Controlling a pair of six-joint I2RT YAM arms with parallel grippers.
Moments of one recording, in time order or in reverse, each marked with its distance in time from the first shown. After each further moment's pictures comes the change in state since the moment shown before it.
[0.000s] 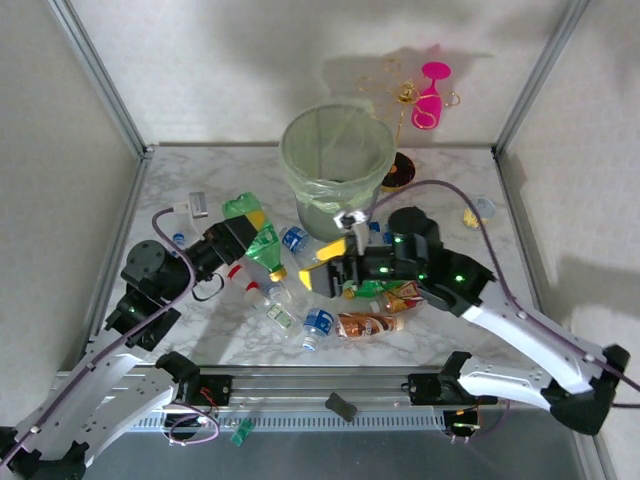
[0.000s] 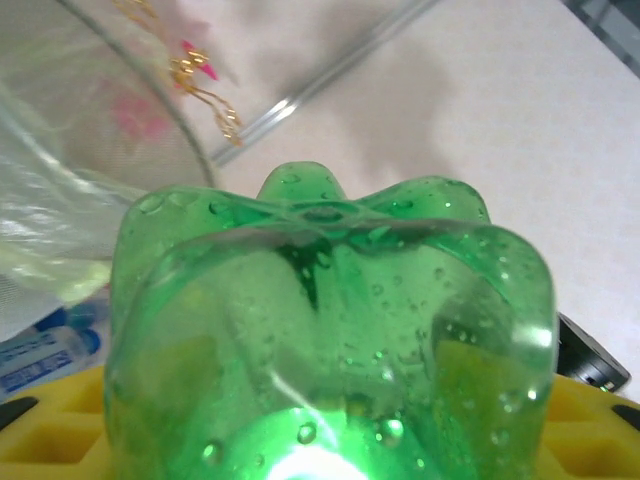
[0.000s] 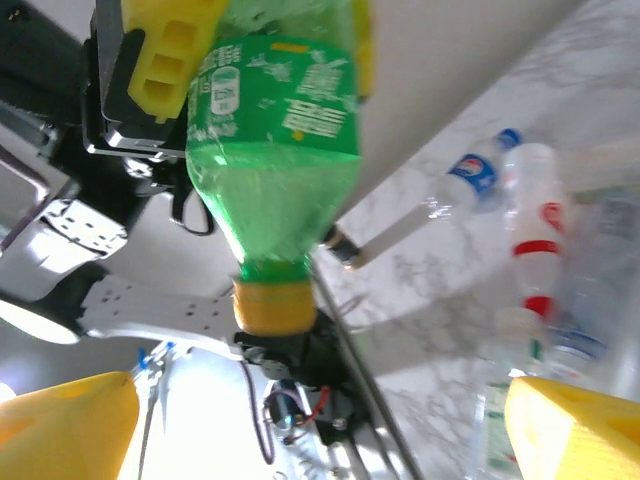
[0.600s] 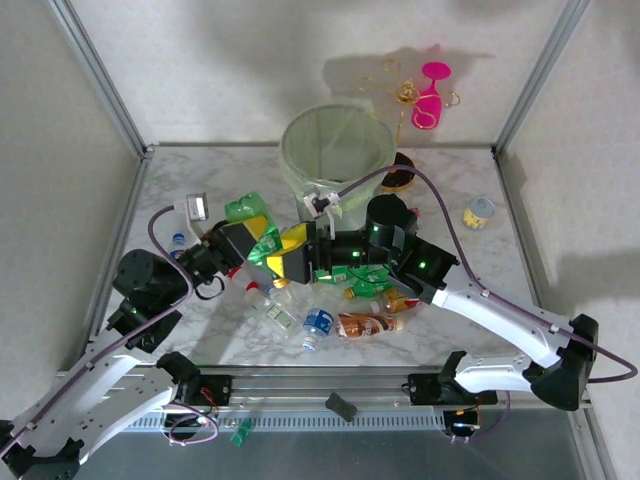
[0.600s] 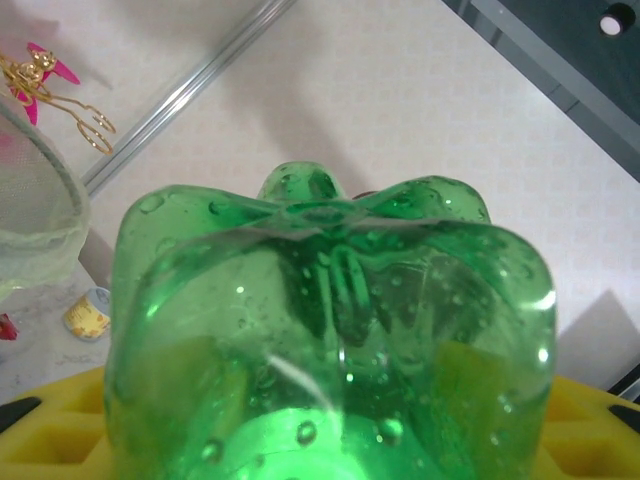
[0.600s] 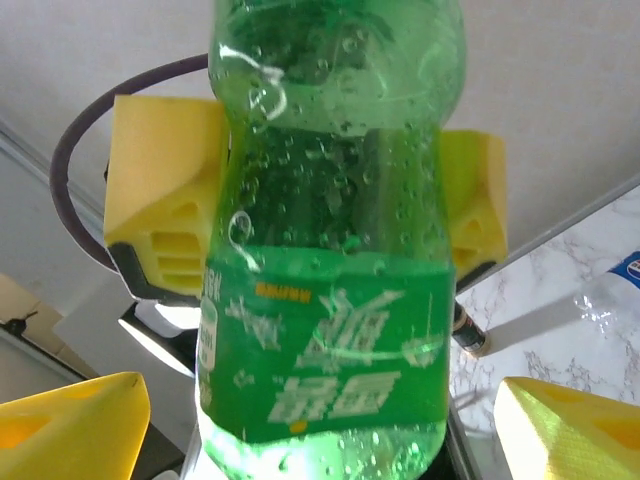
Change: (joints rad) left arm -0.063 -0.006 -0.009 0.173 0.072 0.003; right arm 0.035 0.160 0.051 0.381 -0.142 0.148
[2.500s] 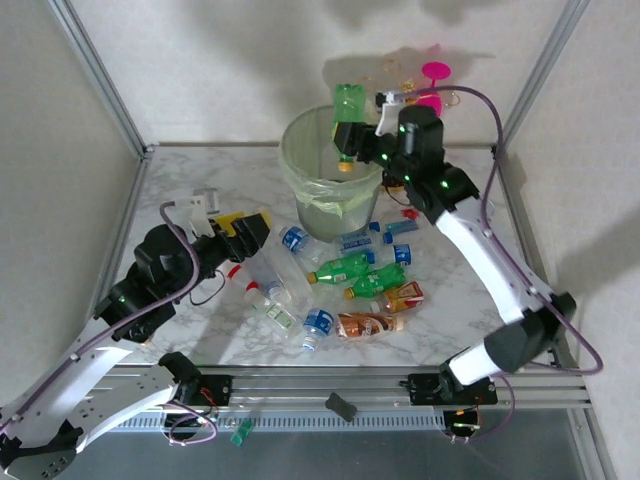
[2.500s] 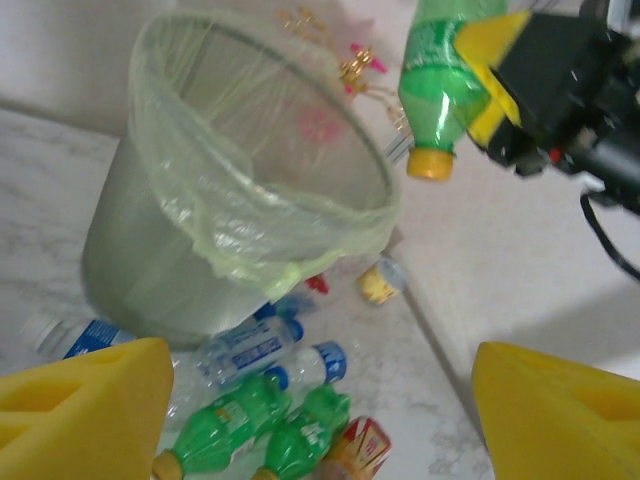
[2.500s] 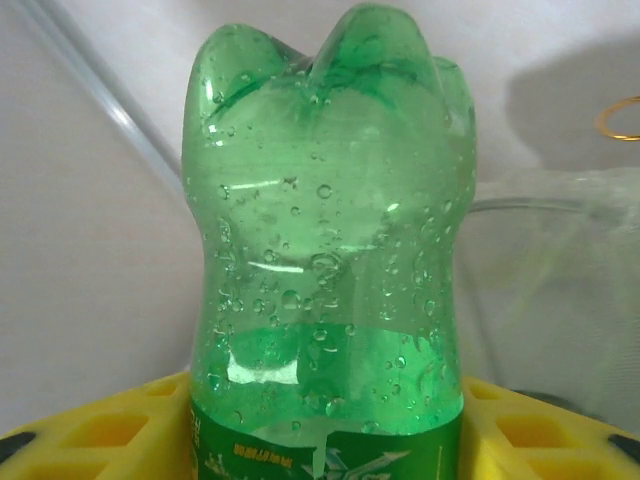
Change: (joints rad) left arm -0.066 0.089 0.221 -0.629 -0.455 0.327; right arm -0.444 0.316 0.516 -0.400 0.546 -0.253
